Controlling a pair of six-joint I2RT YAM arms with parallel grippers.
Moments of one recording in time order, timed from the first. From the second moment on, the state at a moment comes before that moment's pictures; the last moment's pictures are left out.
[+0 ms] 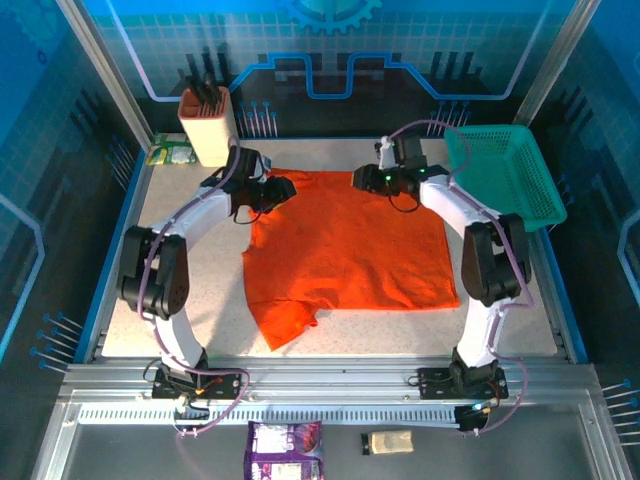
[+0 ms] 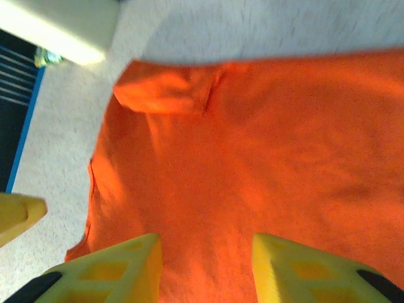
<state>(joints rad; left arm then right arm) -0.20 1.83 1.34 -0.38 0.41 -0.73 0.28 1.93 1.49 -0.36 -0.43 0.42</state>
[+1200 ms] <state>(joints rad) -0.22 2.35 1.81 -0.33 0.10 -1.08 0.75 1.86 1.27 -0.46 -0.50 0.60</state>
